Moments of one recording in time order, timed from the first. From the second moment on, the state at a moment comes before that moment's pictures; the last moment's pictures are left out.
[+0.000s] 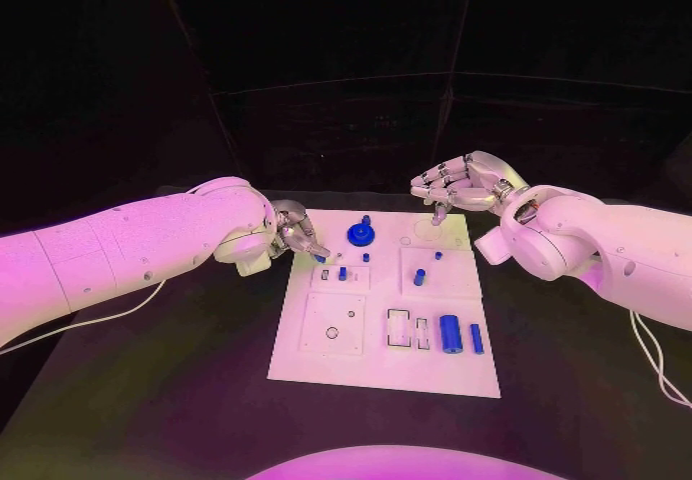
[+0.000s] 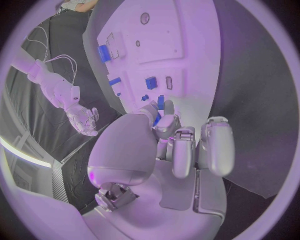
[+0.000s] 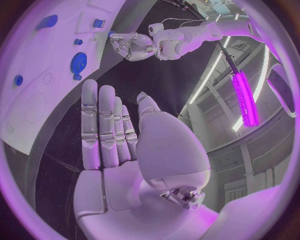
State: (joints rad) left arm 1.30 -0.71 -0.08 1.33 -0.92 0.08 -0.49; left_hand 1.35 -0.01 0.29 0.21 0.05 0.95 0.04 0.54 0.59 1.31 -0.03 1.17 1.06 1.47 -0.08 1.57 1.31 0.05 1.47 0.03 1.38 1.31; right arm 1.27 -0.77 -0.04 1.41 -0.60 -0.30 0.16; right_hand 1.39 -0.03 -0.05 0.21 0.30 0.92 0.17 0.19 0.07 0.99 0.08 0.68 0.54 1.32 0.00 0.58 0.68 0.17 1.21 0.11 0.62 0.34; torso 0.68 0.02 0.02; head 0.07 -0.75
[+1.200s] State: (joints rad) left arm 1.27 -0.70 -0.11 1.39 -1.05 0.03 -0.51; left_hand 1.33 -0.02 0.32 0.19 0.05 0.95 0.04 0.55 0.59 1.31 -0.03 1.18 1.06 1.47 -0.08 1.57 1.31 0.05 1.47 0.03 1.38 1.31; right arm 1.27 -0.76 -0.04 1.41 -0.60 -0.30 0.17; right_hand 1.39 -0.03 -0.05 0.21 0.30 0.91 0.16 0.19 0.07 0.99 0.08 0.68 0.54 1.33 0.00 0.58 0.68 0.17 1.21 0.11 0.62 0.34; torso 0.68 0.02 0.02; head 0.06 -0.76
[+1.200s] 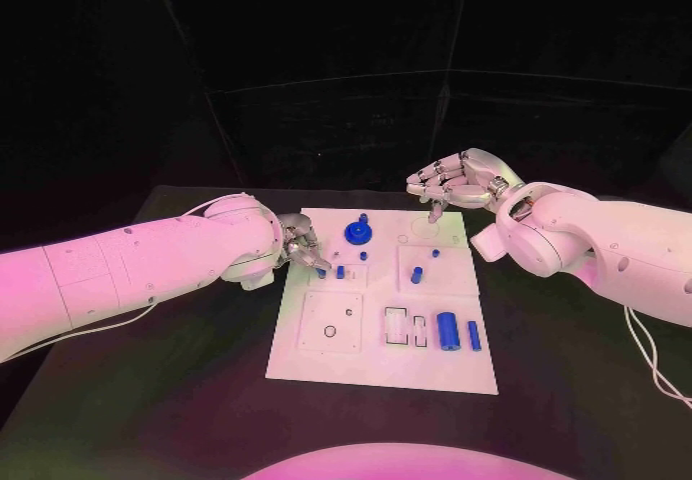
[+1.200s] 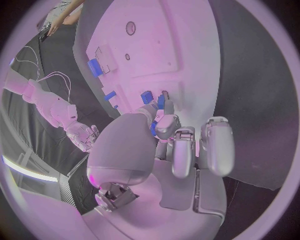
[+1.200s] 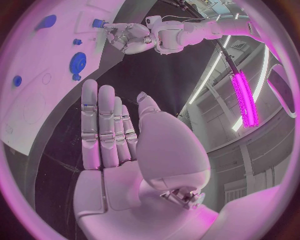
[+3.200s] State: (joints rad) left arm 1.27 -0.67 -0.12 1.35 -1.07 0.09 -0.52; left_hand 1.31 -0.04 0.35 0.18 0.05 0.95 0.04 0.55 0.63 1.32 -0.04 1.18 1.07 1.47 -0.08 1.57 1.31 0.05 1.47 0.03 1.38 1.31; right arm 1.27 -0.76 -0.04 1.41 -0.61 -0.30 0.17; right_hand 1.39 -0.02 -0.05 0.21 0.30 0.91 0.17 0.19 0.07 0.99 0.08 0.68 0.53 1.33 0.00 0.58 0.68 0.17 1.21 0.11 0.62 0.34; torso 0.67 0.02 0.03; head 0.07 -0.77
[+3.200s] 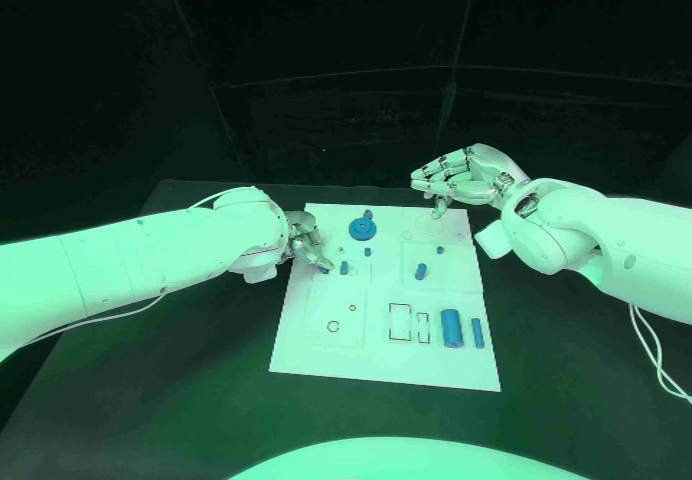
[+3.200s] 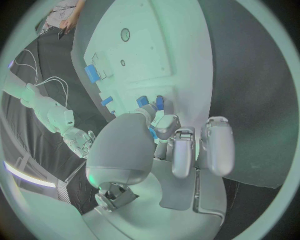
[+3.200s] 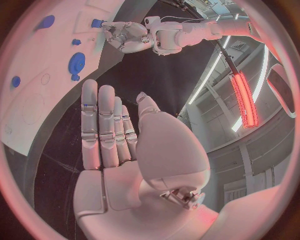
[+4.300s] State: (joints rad) left arm 1.27 -0.65 -0.12 1.31 -1.07 0.10 -0.52; left_hand 1.12 -0.07 0.21 0.23 0.05 0.99 0.02 0.58 0.63 1.34 -0.04 1.21 1.10 1.47 -0.09 1.57 1.31 0.05 1.47 0.02 1.39 1.31; right arm 1.27 -0.76 -0.04 1.41 -0.61 -0.30 0.17; right_hand 1.39 -0.02 -0.05 0.21 0.30 0.91 0.17 0.19 0.07 0.99 0.09 0.68 0.53 1.33 0.00 0.58 0.68 0.17 1.21 0.11 0.62 0.34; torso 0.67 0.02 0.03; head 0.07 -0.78
